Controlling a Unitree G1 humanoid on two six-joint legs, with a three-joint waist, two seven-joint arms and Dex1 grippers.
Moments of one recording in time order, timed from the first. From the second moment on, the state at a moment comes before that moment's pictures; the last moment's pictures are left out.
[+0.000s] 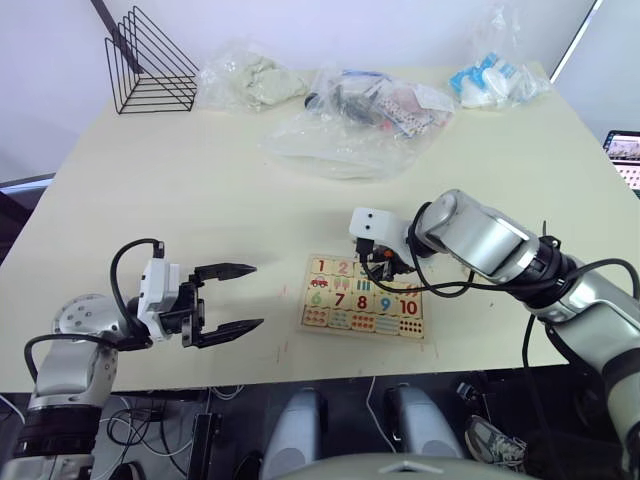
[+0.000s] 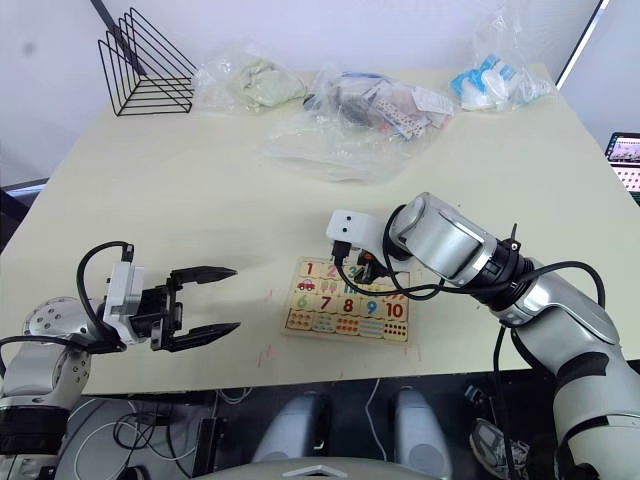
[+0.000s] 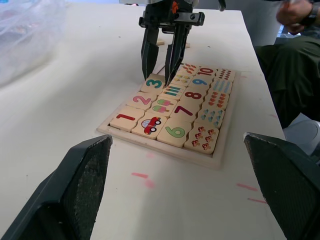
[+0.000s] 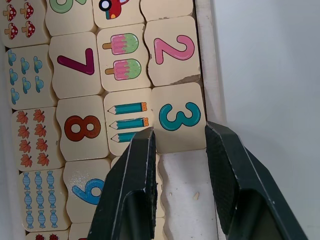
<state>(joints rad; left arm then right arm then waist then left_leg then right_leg) -0.02 0.79 0.20 0.05 -0.59 -0.07 -1.44 -1.04 -0.55 0.77 -0.11 0.20 1.19 0.96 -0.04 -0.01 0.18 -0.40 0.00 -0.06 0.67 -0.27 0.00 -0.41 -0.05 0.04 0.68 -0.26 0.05</state>
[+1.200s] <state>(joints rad) -0.03 0.78 0.19 0.05 -0.58 -0.05 -1.44 -0.61 -0.59 0.34 -0.16 0.28 0.75 0.95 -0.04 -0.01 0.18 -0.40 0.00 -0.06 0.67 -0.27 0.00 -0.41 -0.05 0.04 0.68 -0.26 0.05</state>
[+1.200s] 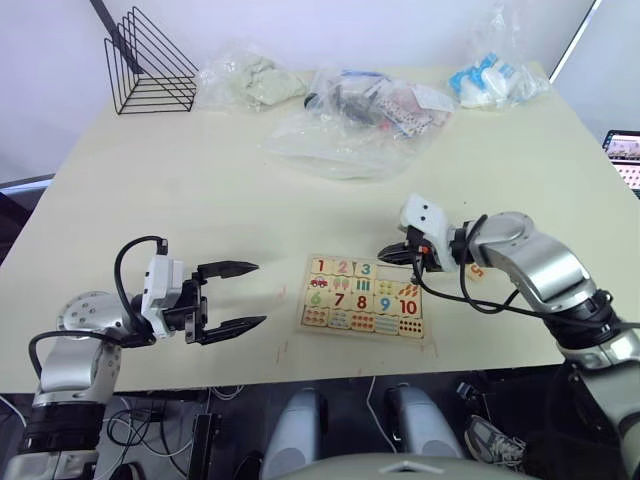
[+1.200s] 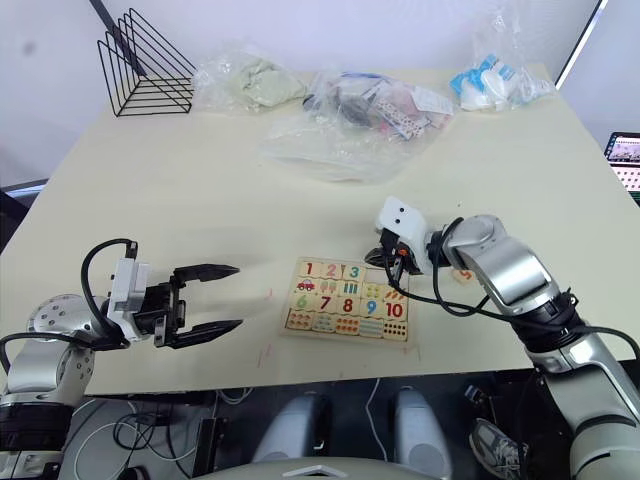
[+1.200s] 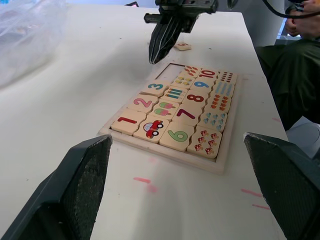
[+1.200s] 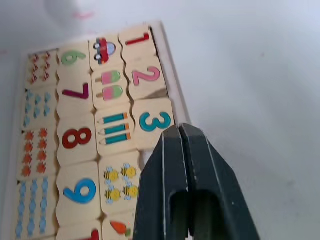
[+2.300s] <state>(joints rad) -0.06 0.78 0.19 0.05 -0.57 -0.05 -1.44 -0.37 -0.43 0.28 0.02 0.22 0.23 0.99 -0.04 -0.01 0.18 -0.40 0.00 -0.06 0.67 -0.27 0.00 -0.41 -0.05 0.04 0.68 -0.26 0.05</state>
